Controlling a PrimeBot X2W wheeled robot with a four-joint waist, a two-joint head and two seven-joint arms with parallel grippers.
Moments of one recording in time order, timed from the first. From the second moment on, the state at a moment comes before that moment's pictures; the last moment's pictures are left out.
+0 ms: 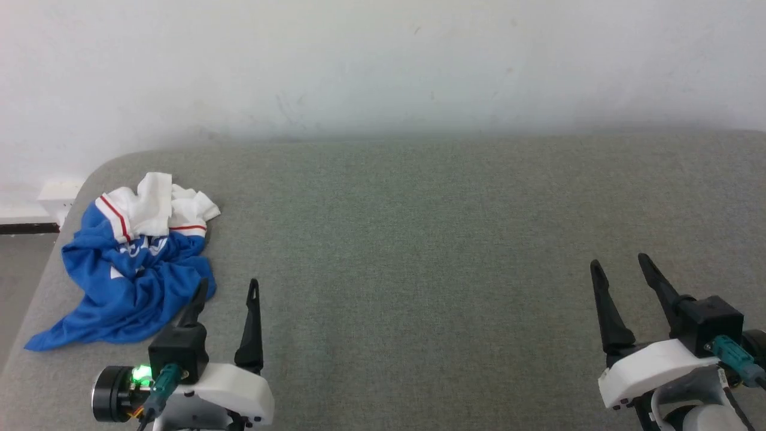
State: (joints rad) left arm 0.04 0.06 -0.01 -0.02 -0.01 0.01 -0.06; right arm 0.01 -0.05 -0.05 0.01 0.04 0.13 -0.06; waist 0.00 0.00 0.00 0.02
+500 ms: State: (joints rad) left arm 0.06 0.07 -0.01 -0.03 -0.01 0.01 -0.09; right arm 0.02 -0.05 -0.07 0.03 0.05 0.13 -0.10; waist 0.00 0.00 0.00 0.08
